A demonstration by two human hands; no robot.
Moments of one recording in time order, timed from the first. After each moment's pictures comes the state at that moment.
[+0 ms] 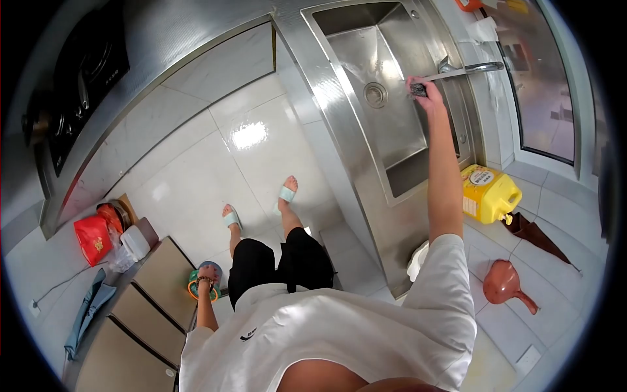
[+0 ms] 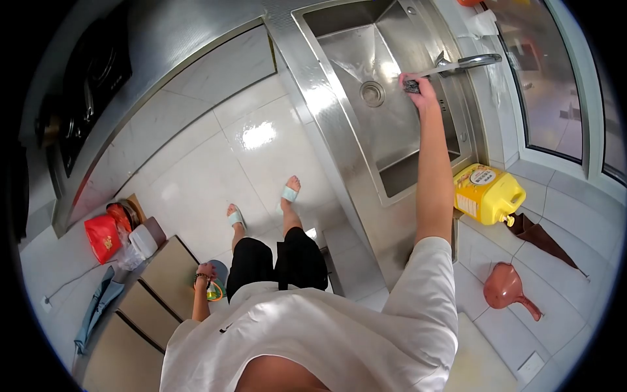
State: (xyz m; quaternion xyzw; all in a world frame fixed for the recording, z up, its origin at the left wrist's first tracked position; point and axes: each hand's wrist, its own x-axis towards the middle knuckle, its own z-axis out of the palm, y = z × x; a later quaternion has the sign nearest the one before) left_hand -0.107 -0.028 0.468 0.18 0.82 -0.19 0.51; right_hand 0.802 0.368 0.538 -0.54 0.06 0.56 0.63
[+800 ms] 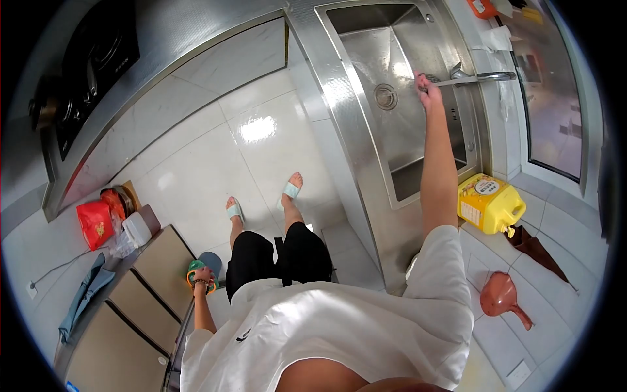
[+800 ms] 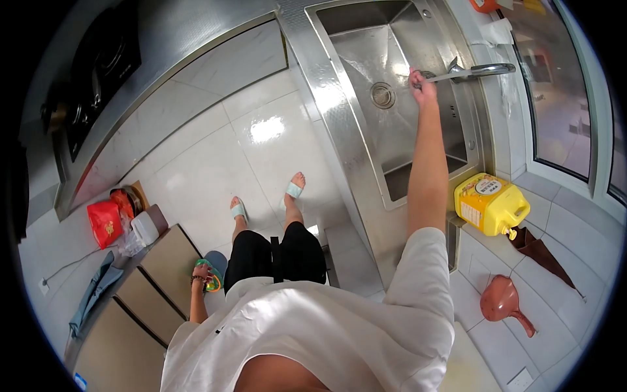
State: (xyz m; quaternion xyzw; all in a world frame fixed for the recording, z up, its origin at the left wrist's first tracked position) left_hand -0.134 -0.065 0.495 0.13 0.83 -0.15 0.52; right_hand 0.813 0.403 0.477 -0.50 0.16 0.52 0.67
